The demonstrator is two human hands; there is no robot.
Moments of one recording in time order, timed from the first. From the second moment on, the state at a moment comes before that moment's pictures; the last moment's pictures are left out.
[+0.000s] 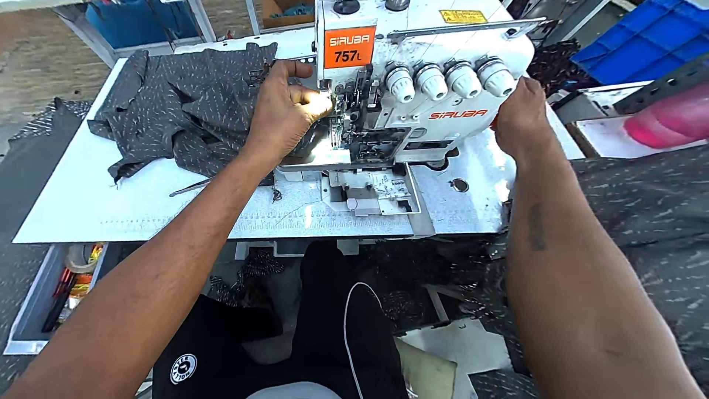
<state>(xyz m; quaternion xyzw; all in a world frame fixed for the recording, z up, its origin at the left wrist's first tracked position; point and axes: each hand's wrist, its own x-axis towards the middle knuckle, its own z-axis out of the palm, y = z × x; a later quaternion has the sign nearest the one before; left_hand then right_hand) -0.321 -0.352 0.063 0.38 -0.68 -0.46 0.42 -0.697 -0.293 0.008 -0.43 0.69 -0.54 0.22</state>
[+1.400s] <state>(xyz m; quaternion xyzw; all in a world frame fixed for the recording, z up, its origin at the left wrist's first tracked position) -0.321 -0.349 0.054 0.38 -0.77 -0.37 0.36 -0.690 -0.287 -0.023 -0.49 0.53 -0.66 0.20</state>
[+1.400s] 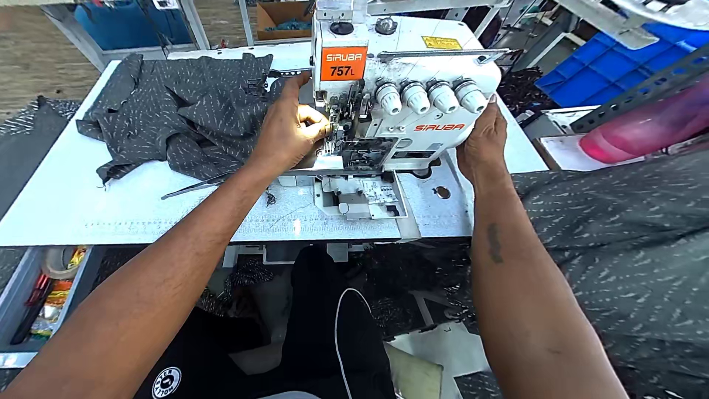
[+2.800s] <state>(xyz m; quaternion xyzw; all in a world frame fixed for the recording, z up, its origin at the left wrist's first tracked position) -0.325 -0.351 0.051 0.32 -0.74 -0.42 0.41 -0.693 -0.288 -0.011 -0.45 0.56 -0.64 0.28</state>
